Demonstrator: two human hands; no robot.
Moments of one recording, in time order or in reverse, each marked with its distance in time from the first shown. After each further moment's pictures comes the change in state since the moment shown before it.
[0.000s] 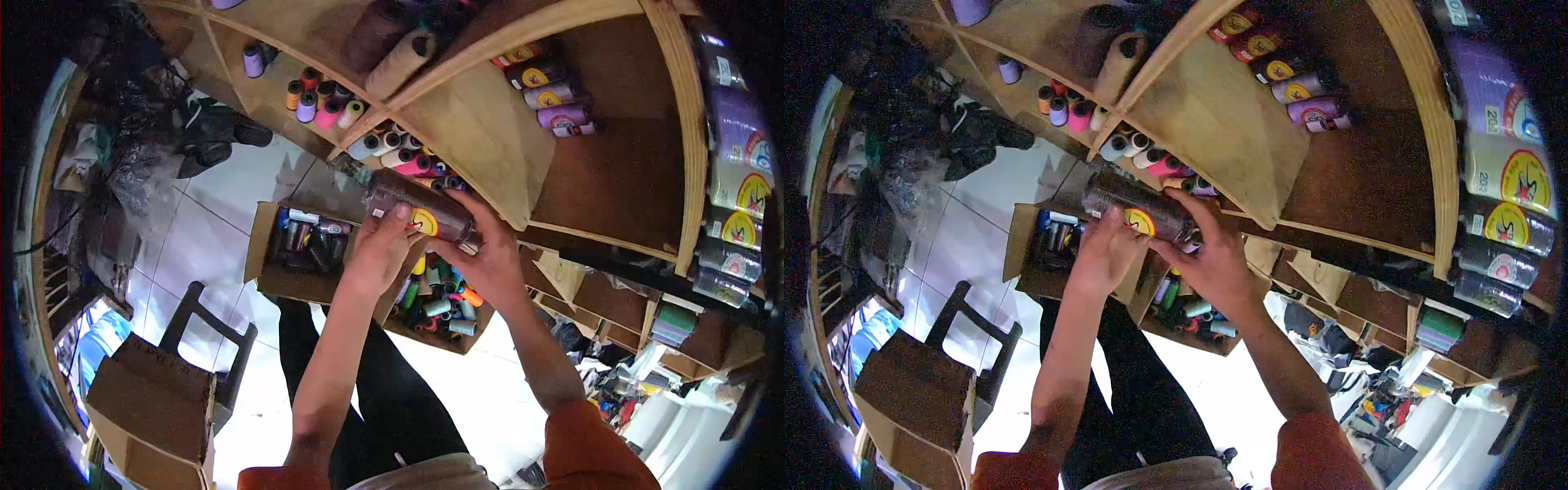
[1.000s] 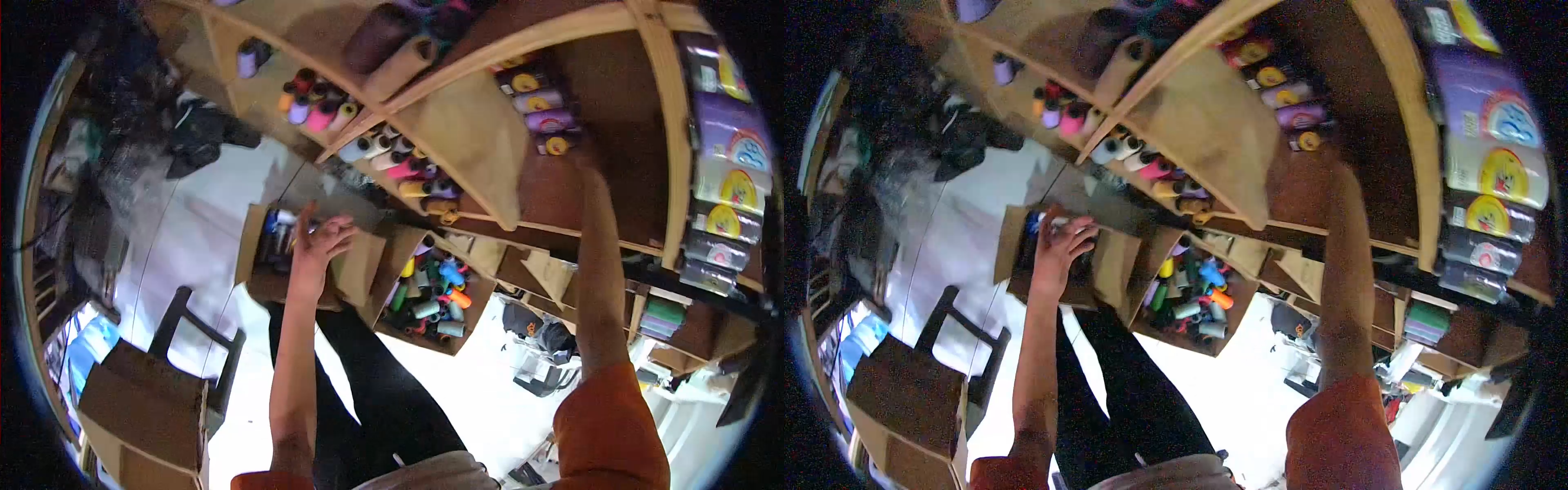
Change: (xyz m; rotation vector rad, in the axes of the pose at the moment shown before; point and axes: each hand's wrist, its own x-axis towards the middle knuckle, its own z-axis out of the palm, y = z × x) left_hand -0.015 0.031 -0.102 0.504 0.155 0.138; right_hand 0.142 0.192 -0.262 -0.953 0.159 0.224
